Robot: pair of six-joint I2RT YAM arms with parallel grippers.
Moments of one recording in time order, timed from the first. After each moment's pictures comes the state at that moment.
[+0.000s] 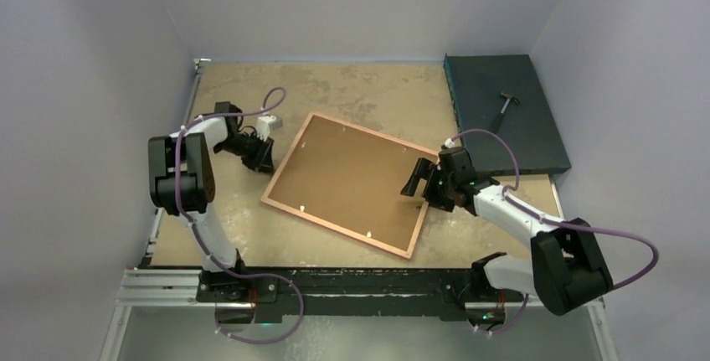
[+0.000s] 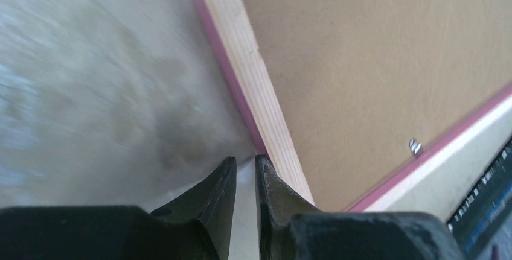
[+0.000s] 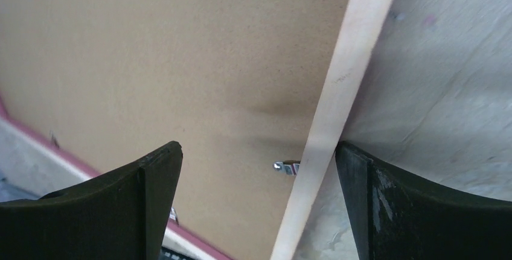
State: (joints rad) left arm 0.12 1.92 1.23 -0.74 0.69 0.68; right arm 0.38 1.21 0.53 -0.25 -0.18 0.76
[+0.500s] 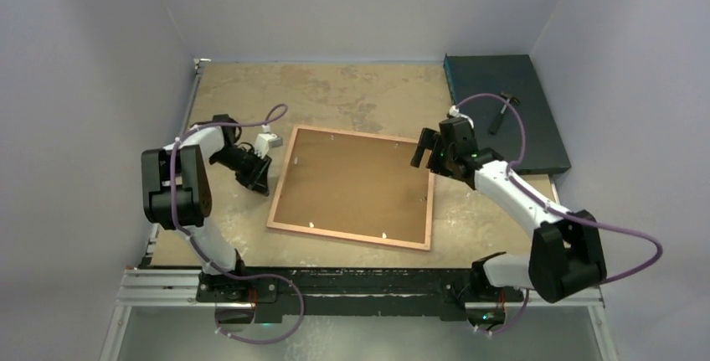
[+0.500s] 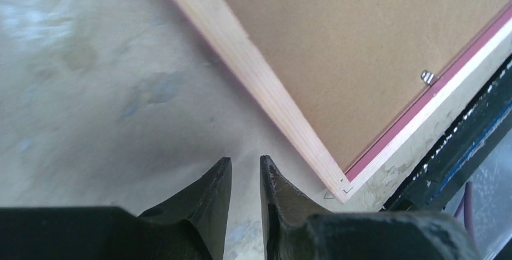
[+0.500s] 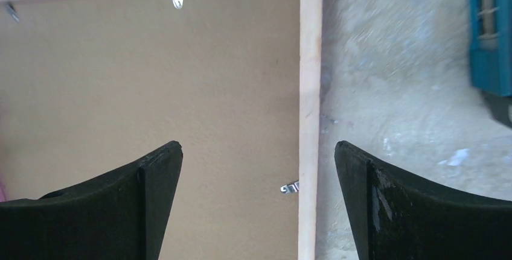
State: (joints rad) left arm 0.12 1.78 1.06 -0.93 0.60 0.85; right arm 0.35 1.33 0.82 -0.40 0.06 0.59
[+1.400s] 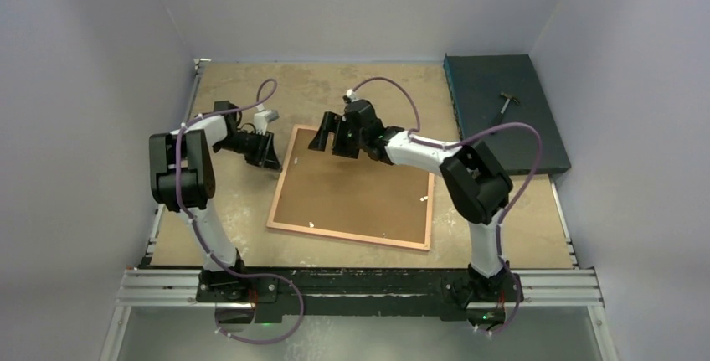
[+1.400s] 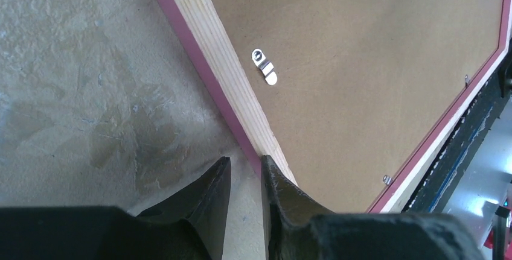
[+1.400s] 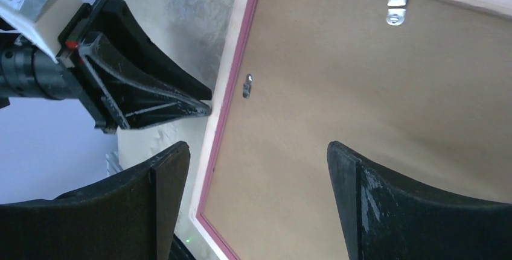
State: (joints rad) left arm 0.13 1.93 1.21 -0.74 0.80 0.53; right arm 0.72 1.95 1.34 0.00 -0.19 0.83
